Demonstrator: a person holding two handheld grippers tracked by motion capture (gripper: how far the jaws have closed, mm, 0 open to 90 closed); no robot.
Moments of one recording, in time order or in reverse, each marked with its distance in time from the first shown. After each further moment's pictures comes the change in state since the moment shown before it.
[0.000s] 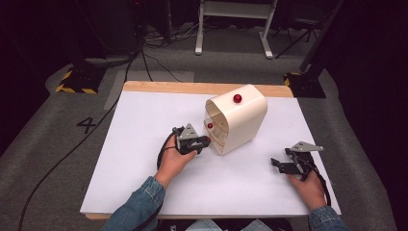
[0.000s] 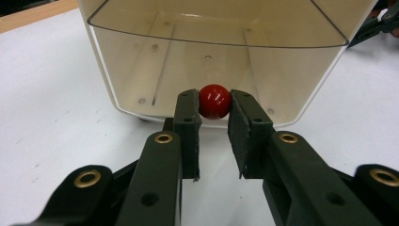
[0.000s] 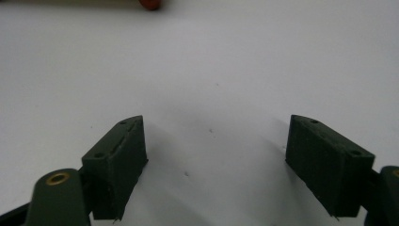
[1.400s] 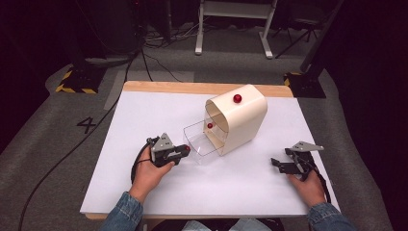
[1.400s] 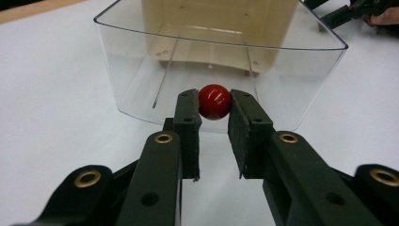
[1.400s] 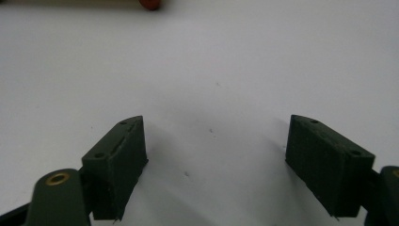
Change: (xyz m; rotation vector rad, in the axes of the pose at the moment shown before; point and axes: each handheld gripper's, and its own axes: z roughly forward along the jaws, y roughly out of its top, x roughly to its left) left arm -0.005 -0.033 -0.074 -0.005 0.032 -0.044; right arm -0.001 0.000 0.000 0.003 0.008 0.010
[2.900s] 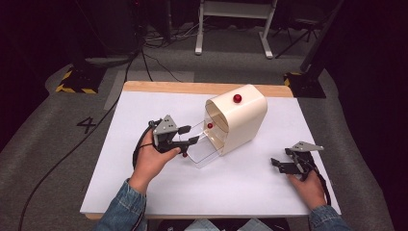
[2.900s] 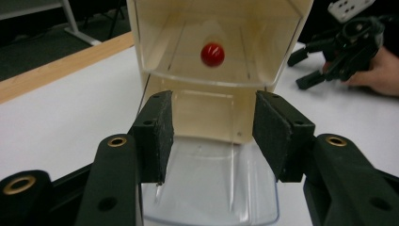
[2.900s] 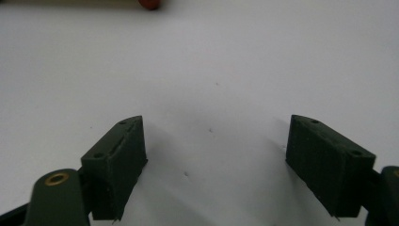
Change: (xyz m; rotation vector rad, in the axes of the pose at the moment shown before) left arm -0.009 0.074 -0.016 -0.089 -0.013 0.019; right arm 0.000 0.000 0.000 0.000 -0.002 0.001
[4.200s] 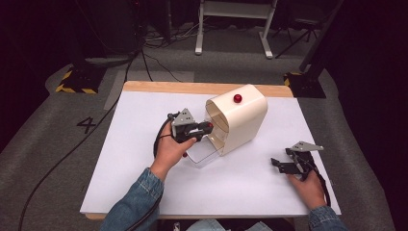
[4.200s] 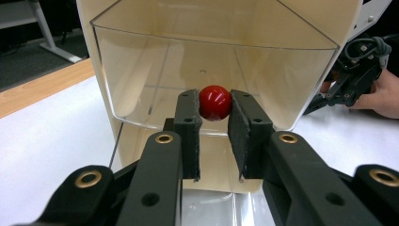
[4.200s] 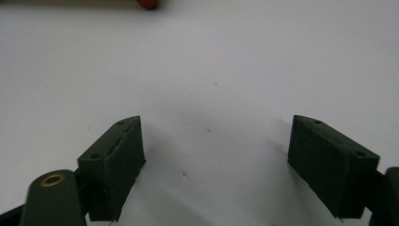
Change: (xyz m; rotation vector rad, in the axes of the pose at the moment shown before) left arm 0.010 0.007 0.055 -0.041 -0.070 0.014; right arm 0.000 0.000 0.000 0.002 -0.006 0.002
